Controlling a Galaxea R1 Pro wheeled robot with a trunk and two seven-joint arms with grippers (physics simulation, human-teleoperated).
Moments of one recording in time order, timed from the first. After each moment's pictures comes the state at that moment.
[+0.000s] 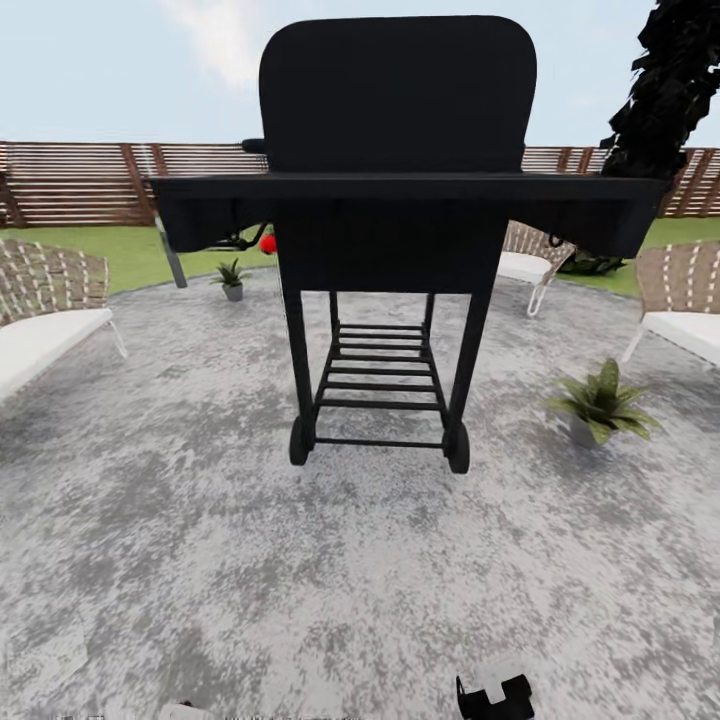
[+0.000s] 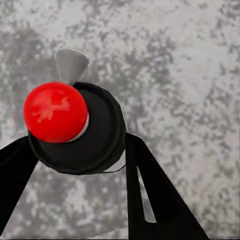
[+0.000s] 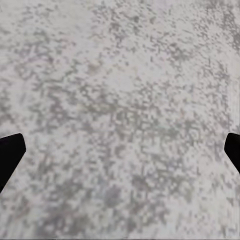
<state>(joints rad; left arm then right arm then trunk) -0.34 0.18 -0.46 -0.16 0.34 -0.31 -0.12 -0.44 0.02 0.14 -0.03 0.24 -0.48 -0.26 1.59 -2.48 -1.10</state>
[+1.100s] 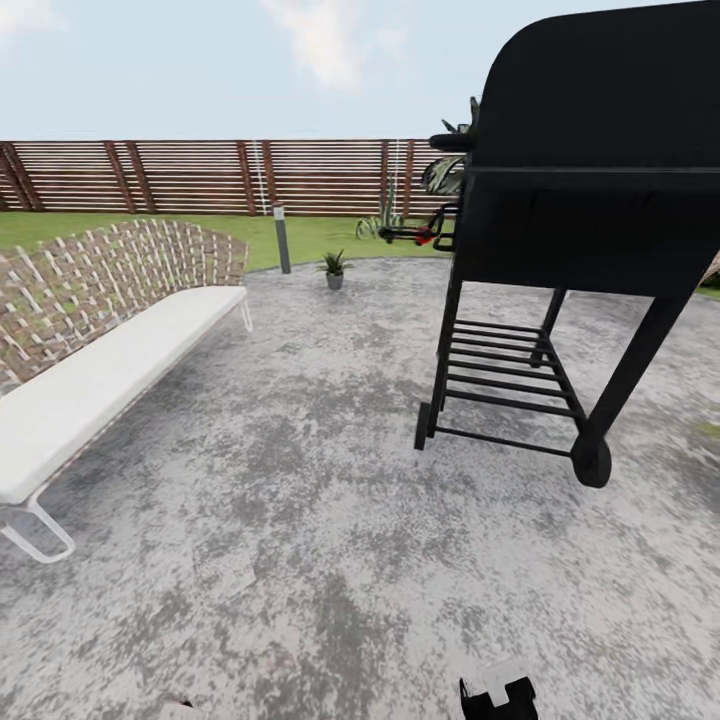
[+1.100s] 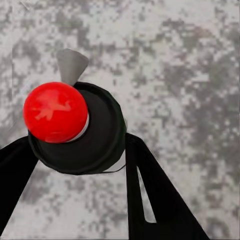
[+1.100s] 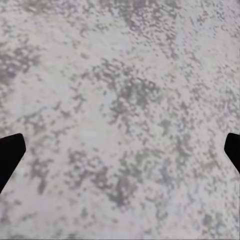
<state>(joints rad) -0.34 0.18 -0.46 -0.16 0.34 -0.31 -0.12 -0.43 0.01 0.14 -0.03 0.24 -0.48 -0.26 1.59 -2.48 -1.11</state>
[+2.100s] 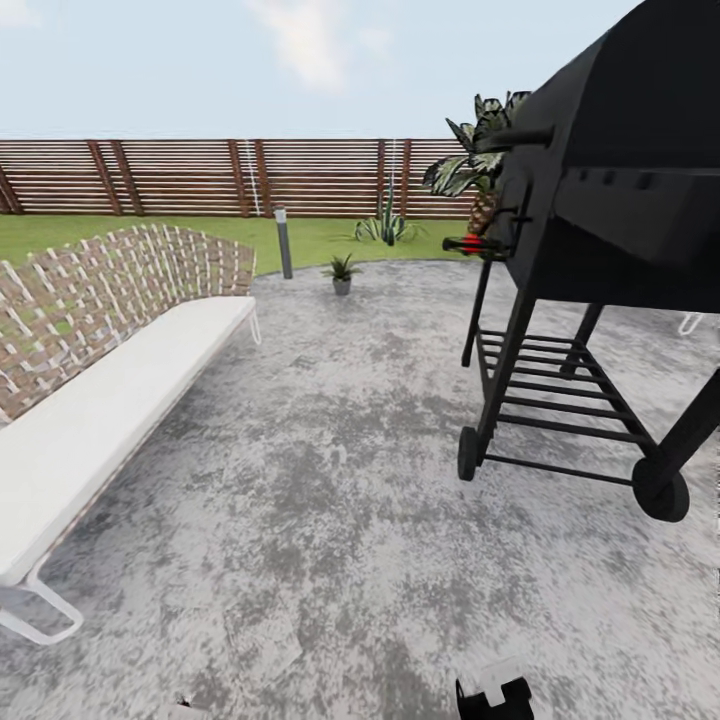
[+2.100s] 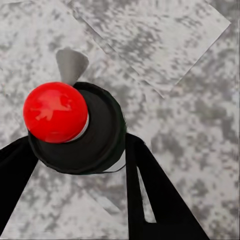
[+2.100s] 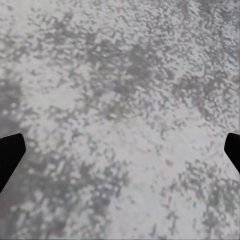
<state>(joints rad) -0.34 0.19 -0.45 -0.16 0.34 -0.31 -0.11 -0.43 0.02 0.14 -0.03 0.23 -0.48 -0.26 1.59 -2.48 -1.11</state>
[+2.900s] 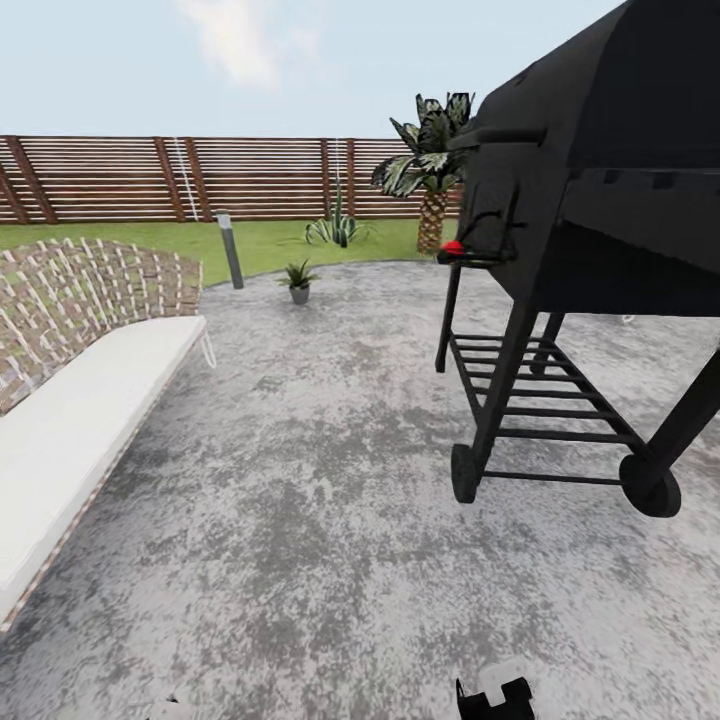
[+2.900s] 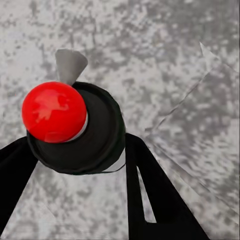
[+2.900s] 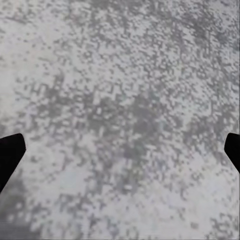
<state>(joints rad) -0.34 0.18 -0.45 -0.16 0.34 -0.31 -0.01 -0.43 0.02 0.14 -0.03 0.23 -0.48 -0.26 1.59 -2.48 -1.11</state>
